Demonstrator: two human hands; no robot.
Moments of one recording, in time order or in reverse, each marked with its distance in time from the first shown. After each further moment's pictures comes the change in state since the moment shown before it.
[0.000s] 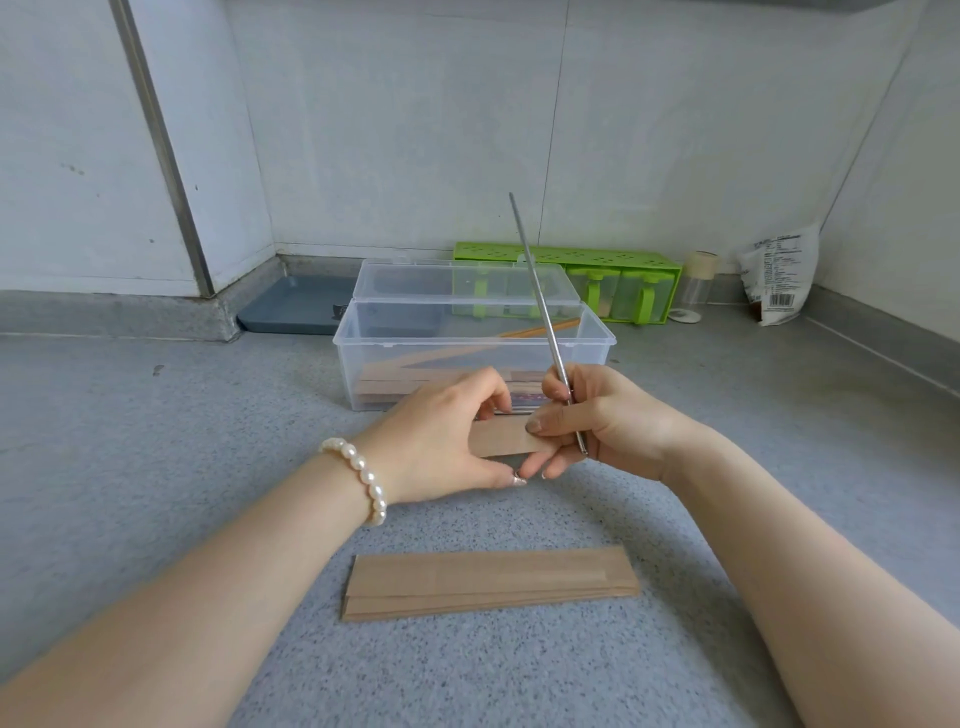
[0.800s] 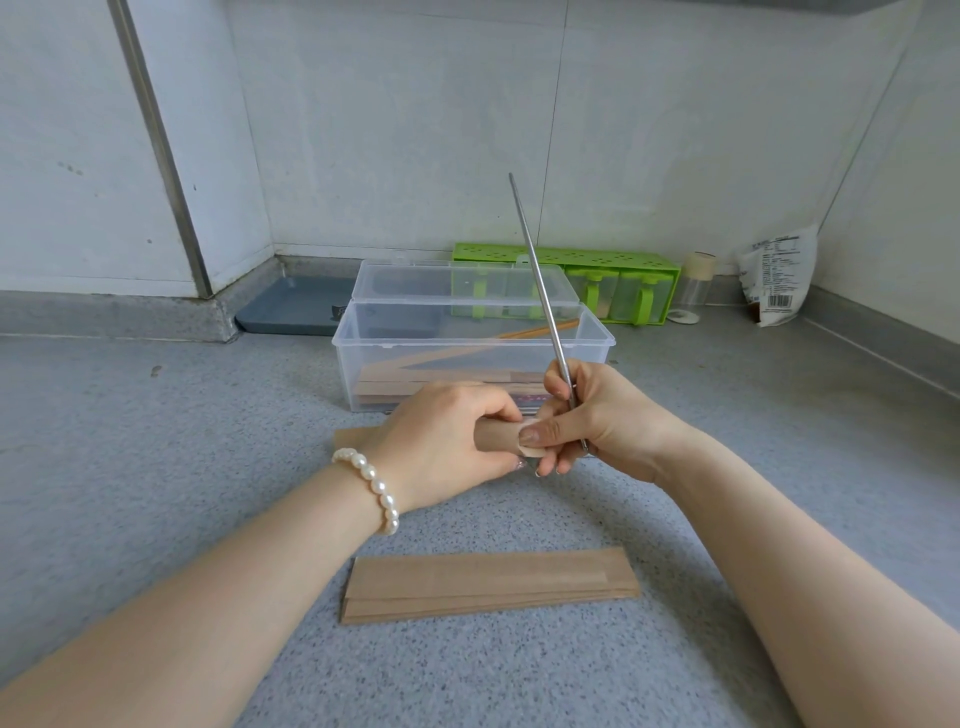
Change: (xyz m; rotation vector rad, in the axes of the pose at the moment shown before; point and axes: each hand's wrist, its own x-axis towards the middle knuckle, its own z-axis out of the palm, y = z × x) left_hand 0.001 0.002 0.008 -0.072 0.125 0.011; right_hand 0.004 0.003 0.001 -0.068 0.106 -0.070
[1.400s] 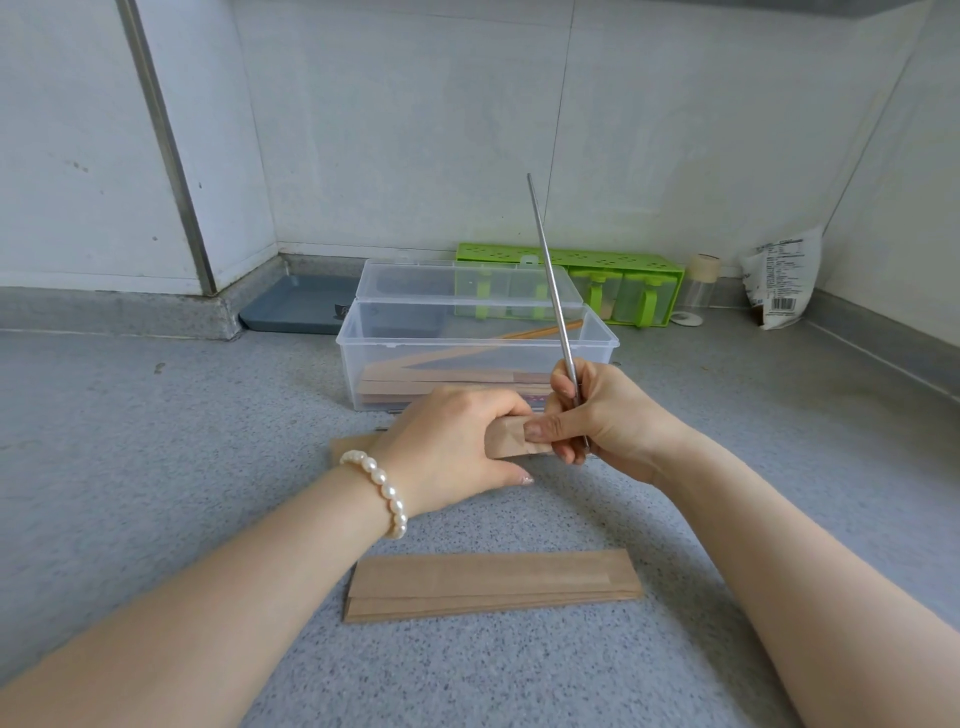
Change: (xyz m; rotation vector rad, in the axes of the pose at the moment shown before) left_hand 0.000 0.001 0.003 0.046 -0.033 -0.001; right_hand 0.005 0.003 -0.001 0.024 0.064 0.008
